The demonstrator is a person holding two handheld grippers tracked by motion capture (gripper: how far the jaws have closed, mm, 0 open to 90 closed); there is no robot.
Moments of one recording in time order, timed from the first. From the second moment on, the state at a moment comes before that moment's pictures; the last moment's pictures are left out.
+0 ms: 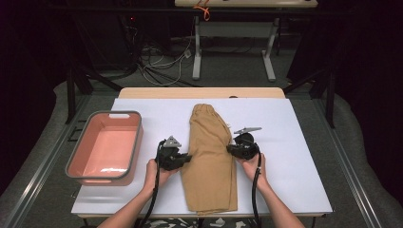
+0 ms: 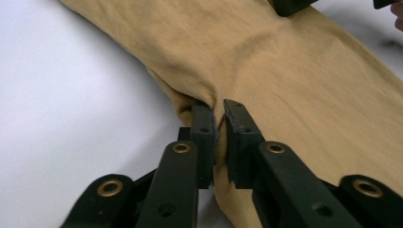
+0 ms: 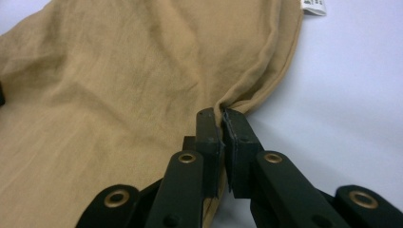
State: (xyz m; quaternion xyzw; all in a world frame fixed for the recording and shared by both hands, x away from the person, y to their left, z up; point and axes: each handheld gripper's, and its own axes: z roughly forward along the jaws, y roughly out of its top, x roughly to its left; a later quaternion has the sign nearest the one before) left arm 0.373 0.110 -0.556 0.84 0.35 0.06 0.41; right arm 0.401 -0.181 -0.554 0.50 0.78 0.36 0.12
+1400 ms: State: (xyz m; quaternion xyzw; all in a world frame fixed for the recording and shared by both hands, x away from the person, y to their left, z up) left arm 0.369 0.087 -0.538 0.87 0.28 0.09 0.40; right arm 0.406 -0.197 -0.545 0.45 0.81 0.36 0.13
